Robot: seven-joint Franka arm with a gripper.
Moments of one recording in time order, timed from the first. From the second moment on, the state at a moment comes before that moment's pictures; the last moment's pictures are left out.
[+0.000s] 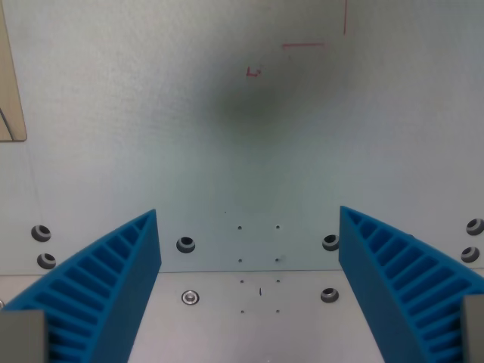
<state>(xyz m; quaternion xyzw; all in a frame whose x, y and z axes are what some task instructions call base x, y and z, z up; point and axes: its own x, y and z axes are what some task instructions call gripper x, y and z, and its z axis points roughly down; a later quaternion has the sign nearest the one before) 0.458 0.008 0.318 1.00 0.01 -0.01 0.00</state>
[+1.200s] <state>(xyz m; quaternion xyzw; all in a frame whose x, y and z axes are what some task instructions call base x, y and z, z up) 0.453 -0.072 0.317 1.00 0.00 -0.01 0.00</state>
